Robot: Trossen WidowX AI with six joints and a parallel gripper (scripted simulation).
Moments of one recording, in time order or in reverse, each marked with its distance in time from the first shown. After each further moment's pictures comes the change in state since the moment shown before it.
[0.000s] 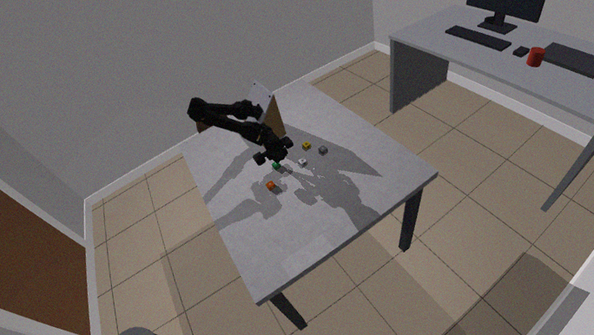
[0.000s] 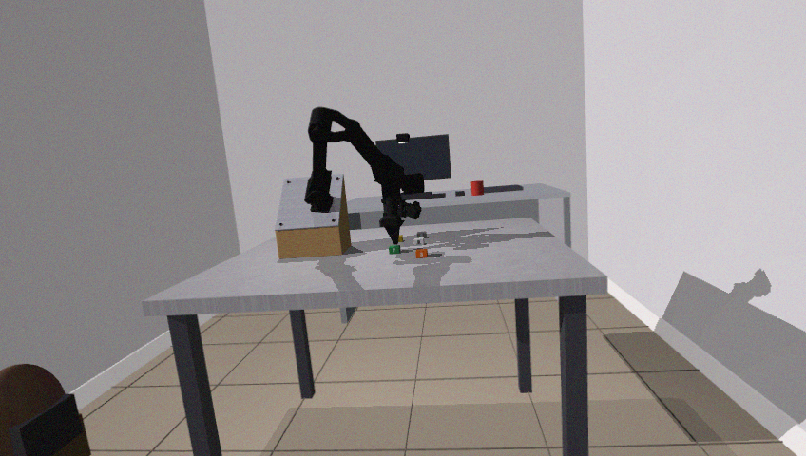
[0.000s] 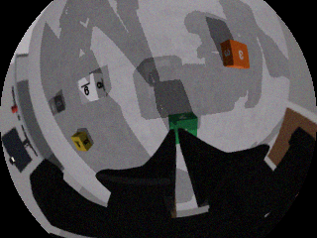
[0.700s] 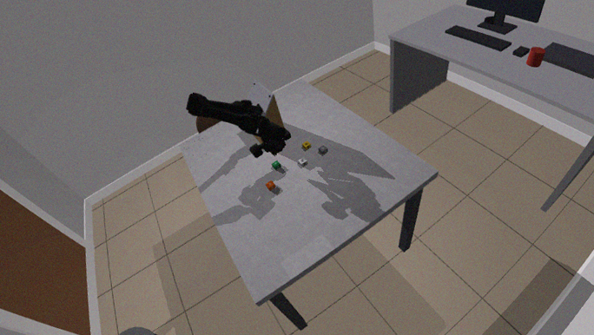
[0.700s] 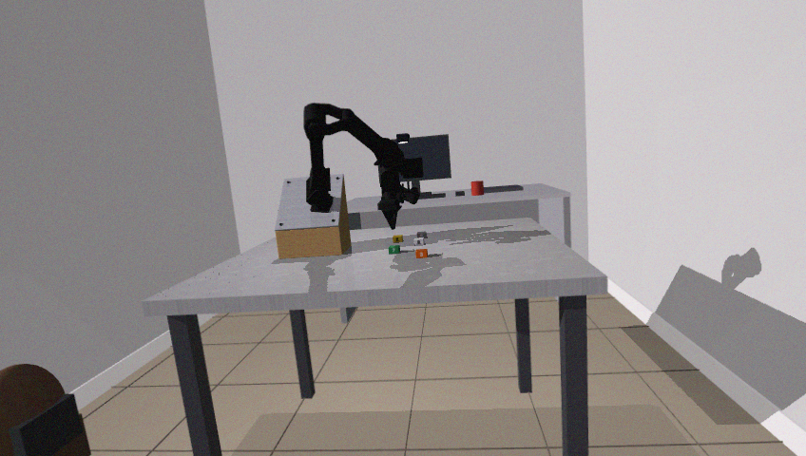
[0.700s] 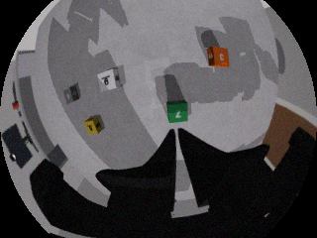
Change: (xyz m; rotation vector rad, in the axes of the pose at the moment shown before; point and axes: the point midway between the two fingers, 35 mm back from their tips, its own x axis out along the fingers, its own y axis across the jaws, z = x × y) arm -0.049 0.002 -0.003 -0.014 0.028 -0.002
